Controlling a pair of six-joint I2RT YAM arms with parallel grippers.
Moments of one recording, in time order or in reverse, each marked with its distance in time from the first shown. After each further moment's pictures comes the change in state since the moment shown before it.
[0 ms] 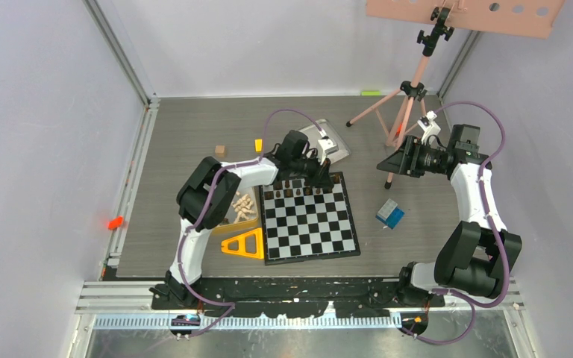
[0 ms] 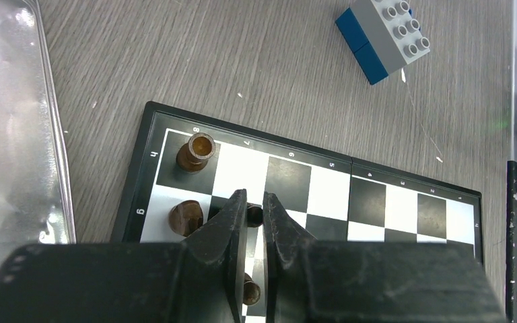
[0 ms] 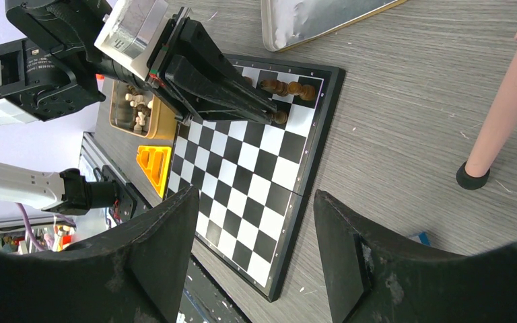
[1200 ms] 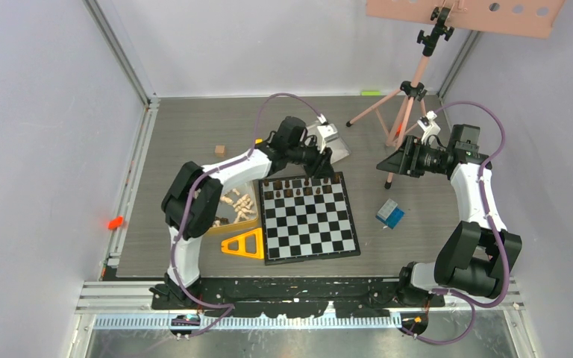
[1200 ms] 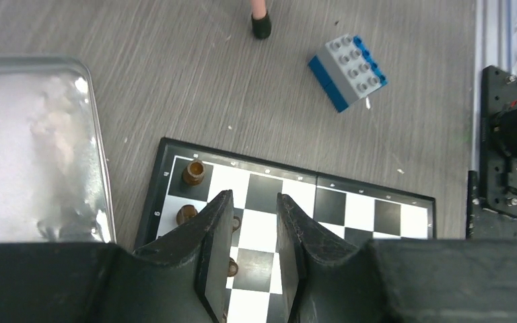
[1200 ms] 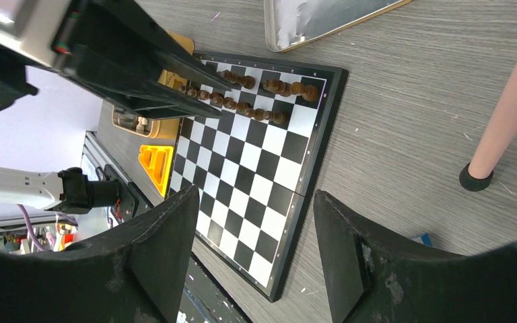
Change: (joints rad) left arm 0.000 -0.125 0.048 -0.134 -0.028 0.038; right arm 0.000 0.000 0.000 0.000 -0.008 0.000
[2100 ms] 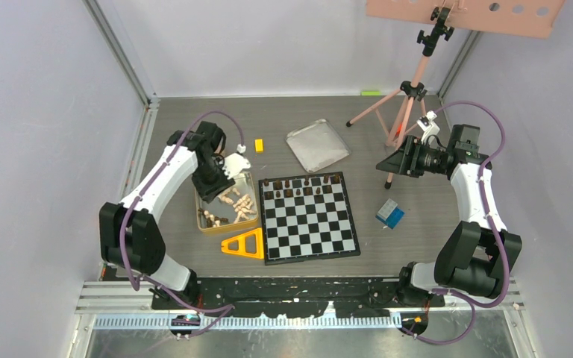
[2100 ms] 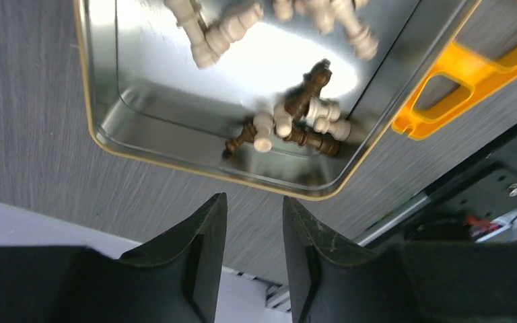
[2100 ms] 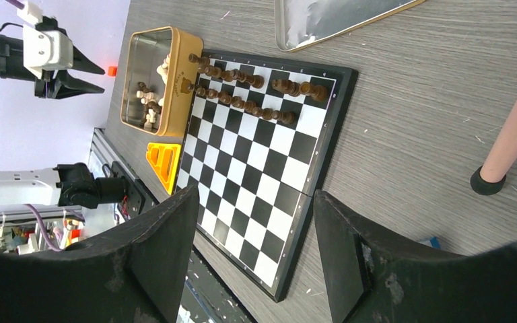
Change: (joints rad) left arm 0.417 -0.479 -0.136 -1.183 -0.597 0.657; right arm 0.000 0.000 0.000 -0.005 -0.026 -0.001
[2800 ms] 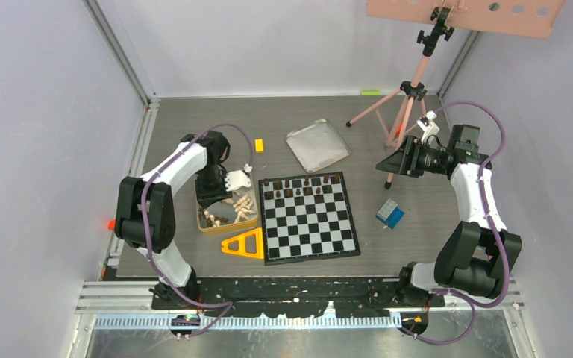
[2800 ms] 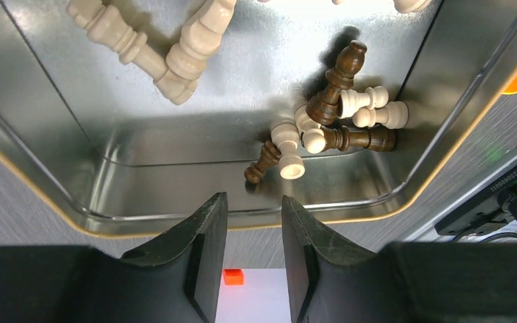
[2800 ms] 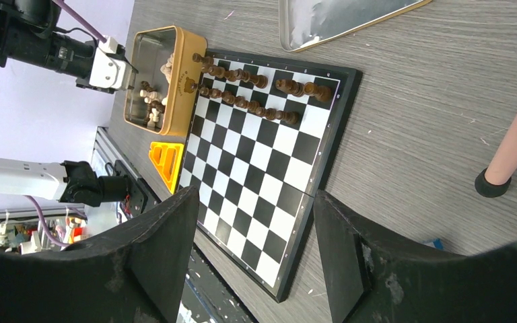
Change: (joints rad) left arm 0.037 0.178 -0.068 0.031 -0.065 0.383; right arm 0.000 0.000 0.000 -0.002 -0.011 -0.003
